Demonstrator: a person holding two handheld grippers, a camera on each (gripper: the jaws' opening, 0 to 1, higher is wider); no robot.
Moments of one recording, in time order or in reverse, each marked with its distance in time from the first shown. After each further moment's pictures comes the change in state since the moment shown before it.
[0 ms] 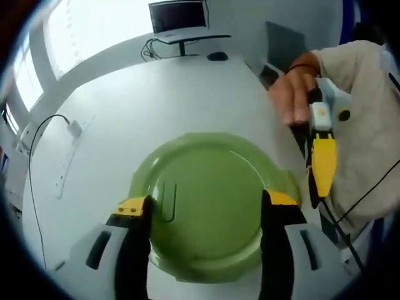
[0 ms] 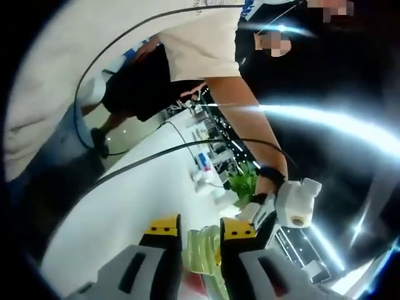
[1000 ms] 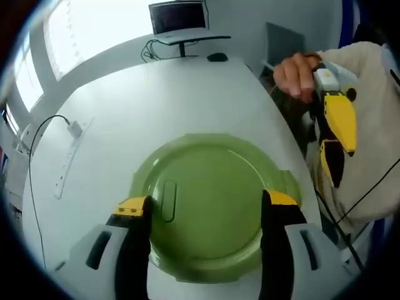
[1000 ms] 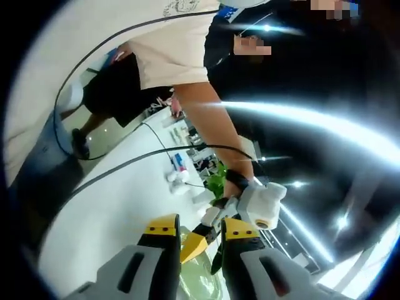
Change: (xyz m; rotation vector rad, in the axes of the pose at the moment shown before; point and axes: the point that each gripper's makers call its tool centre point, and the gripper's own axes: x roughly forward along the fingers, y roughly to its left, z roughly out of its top) left arm -0.005 0.002 -0.003 0.001 -0.012 -0.001; right arm -0.015 -0.046 0.004 0.019 0.026 -0.148
